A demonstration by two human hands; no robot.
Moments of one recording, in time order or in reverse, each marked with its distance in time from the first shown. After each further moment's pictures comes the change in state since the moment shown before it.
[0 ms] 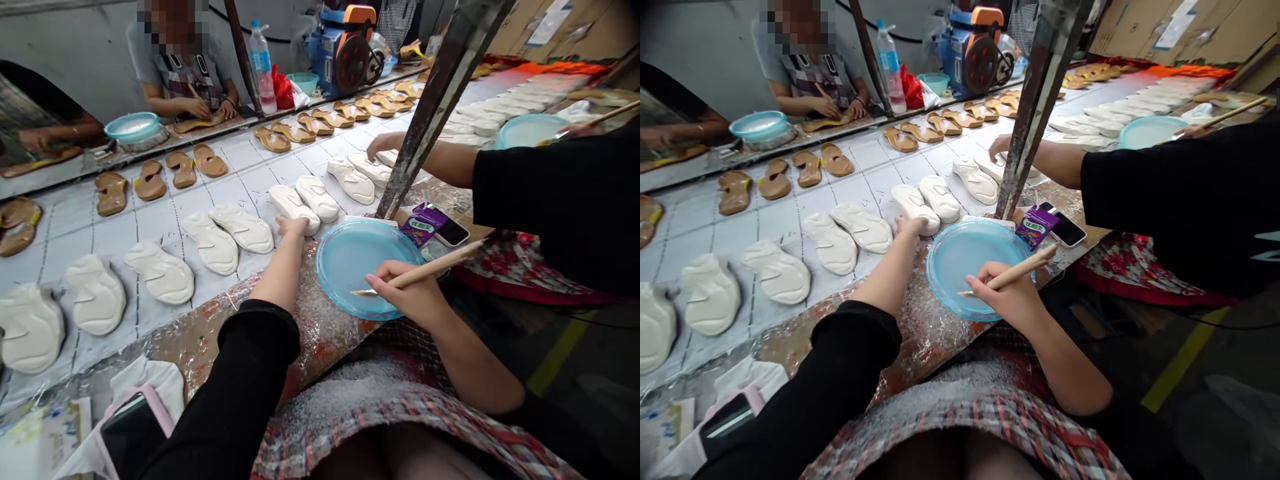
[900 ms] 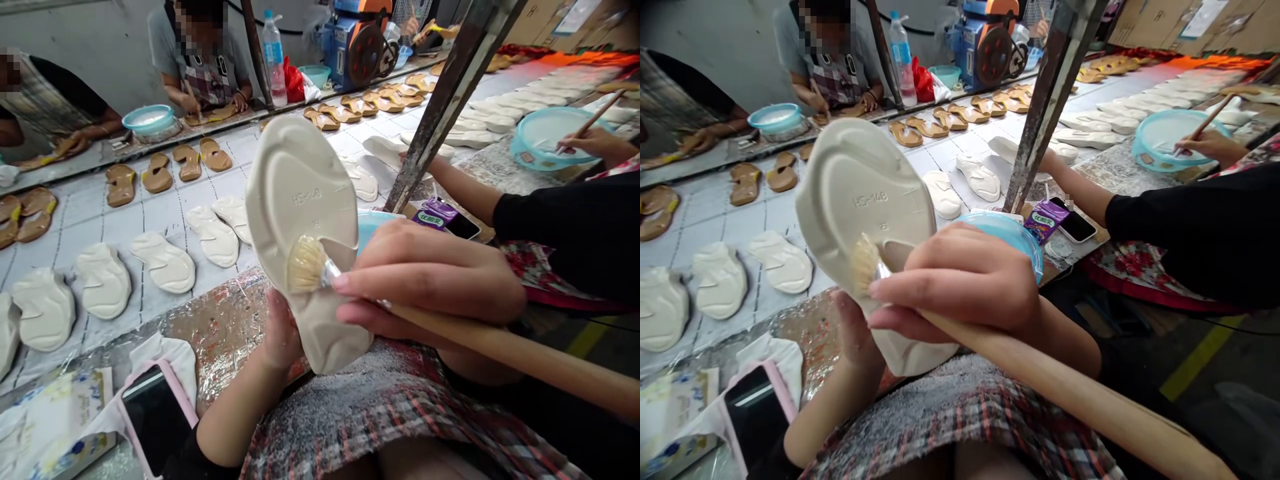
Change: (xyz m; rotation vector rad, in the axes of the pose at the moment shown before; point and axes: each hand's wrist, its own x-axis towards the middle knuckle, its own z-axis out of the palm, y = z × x) left_hand -0.237 -0.025 -0.092 -0.612 -0.536 0.215; right_hand -0.014 -0.121 -0.016 0.013 0.060 -0.994
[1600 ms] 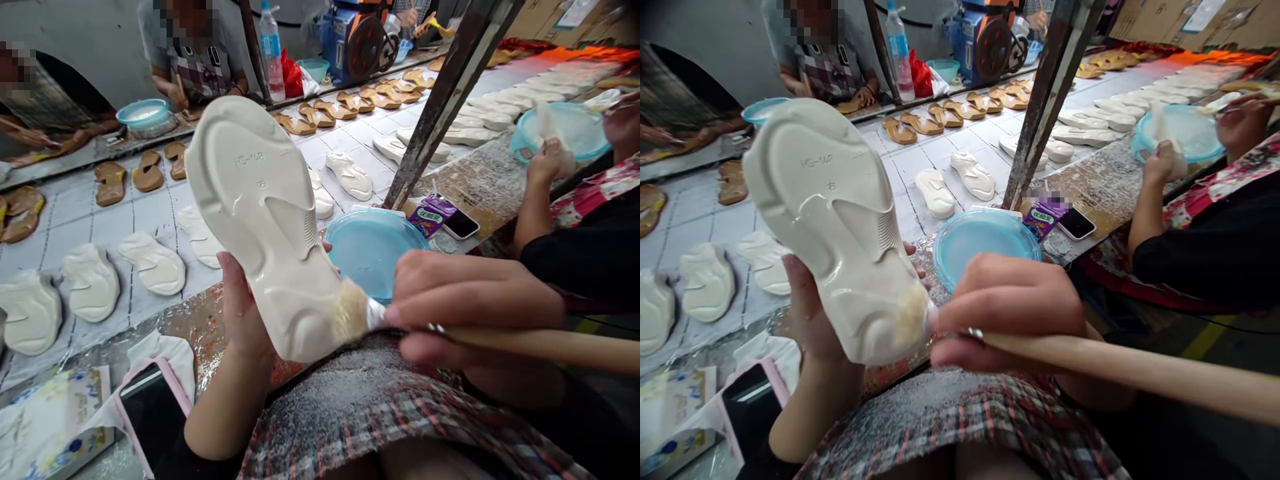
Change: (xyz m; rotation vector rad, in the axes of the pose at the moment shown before) left_hand 0.007 0.040 0.006 -0.121 -0.001 0.041; right_hand -0.039 0.005 -0.012 0.285 -0.044 0.063
